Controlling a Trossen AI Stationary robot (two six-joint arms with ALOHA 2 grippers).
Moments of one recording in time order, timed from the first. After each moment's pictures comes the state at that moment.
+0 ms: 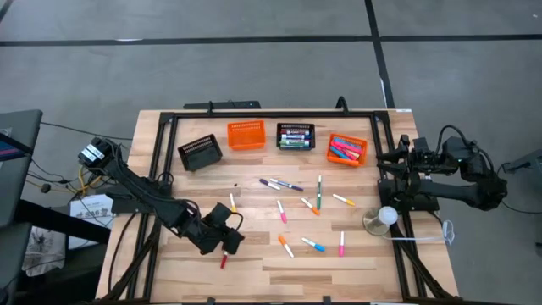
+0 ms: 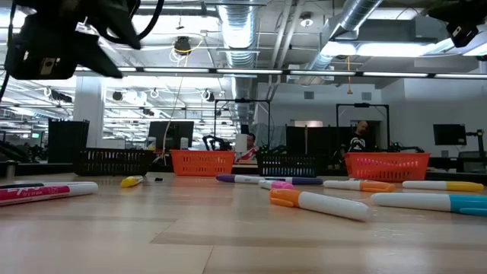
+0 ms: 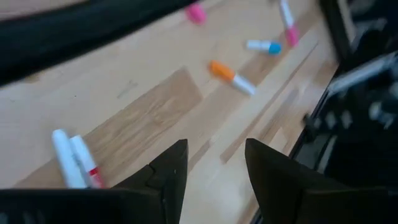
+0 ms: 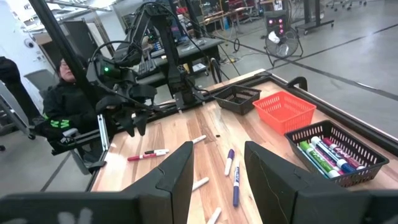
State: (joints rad) left arm -0.65 1.44 0.85 -0.26 -0.42 -1.47; right arm -0.17 0.04 0.68 -0.78 -0.09 0.24
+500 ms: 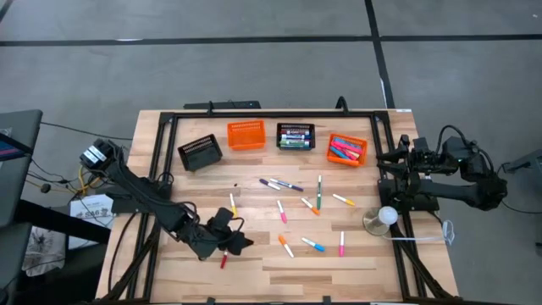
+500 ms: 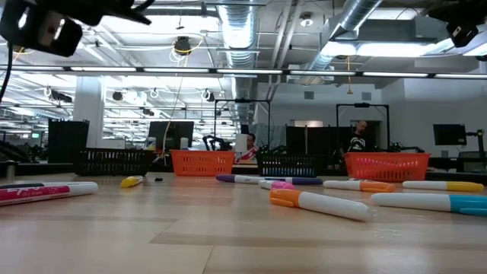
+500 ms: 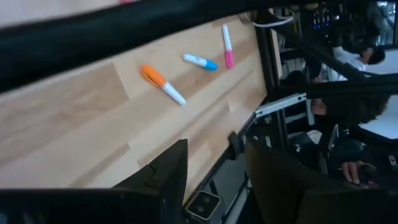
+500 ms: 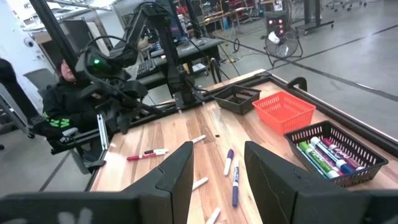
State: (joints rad) left arm -0.68 1.47 0.89 -0.05 -0.50 -1.62; right arm -0.17 0.04 0.68 -0.78 -0.09 0.23
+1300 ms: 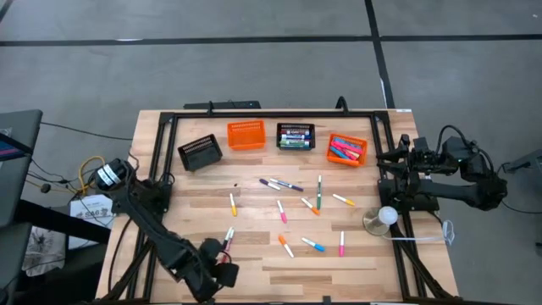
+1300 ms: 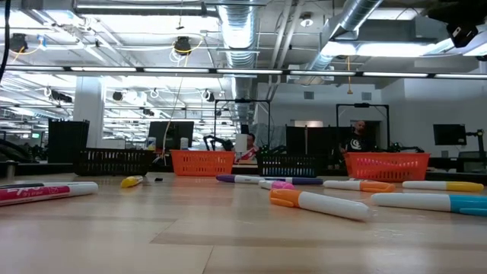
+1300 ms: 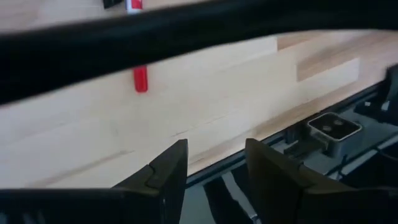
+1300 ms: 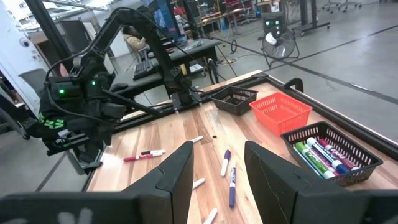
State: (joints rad) left arm -0.87 1.74 1.23 -0.66 -0.24 -2.09; right arm -0.17 0.04 0.68 -0.78 -0.08 0.23
